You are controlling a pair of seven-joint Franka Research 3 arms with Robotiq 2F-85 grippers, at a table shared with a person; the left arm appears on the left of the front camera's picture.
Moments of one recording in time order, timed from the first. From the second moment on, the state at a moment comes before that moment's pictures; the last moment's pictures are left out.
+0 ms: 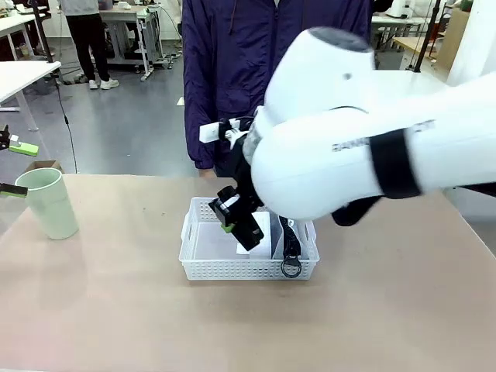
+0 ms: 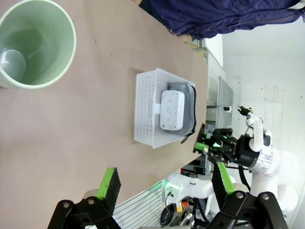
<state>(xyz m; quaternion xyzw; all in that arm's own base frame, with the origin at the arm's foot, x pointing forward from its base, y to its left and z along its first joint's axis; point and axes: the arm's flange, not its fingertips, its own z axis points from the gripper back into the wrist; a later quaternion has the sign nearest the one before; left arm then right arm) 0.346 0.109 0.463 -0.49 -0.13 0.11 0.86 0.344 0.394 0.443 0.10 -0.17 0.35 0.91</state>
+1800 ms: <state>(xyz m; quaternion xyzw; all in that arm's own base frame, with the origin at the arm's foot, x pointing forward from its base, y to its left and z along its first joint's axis) 0.346 0.110 0.463 -0.49 -0.13 0.11 0.86 0.418 0.447 0.324 0.03 -0.08 0.38 0.92</state>
